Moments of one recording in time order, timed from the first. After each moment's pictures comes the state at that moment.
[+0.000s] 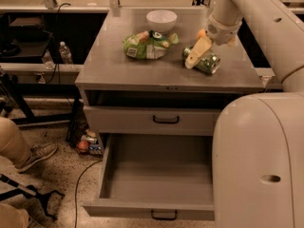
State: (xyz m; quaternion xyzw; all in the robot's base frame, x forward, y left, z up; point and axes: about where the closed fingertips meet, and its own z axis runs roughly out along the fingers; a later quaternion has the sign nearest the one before) arm 0.721 -0.203 0.851 -0.29 0.95 0.01 0.11
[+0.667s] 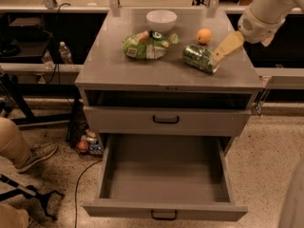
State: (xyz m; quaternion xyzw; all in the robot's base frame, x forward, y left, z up) arm 0.666 -0.263 0.900 -0.22 0.96 -0.01 0.18
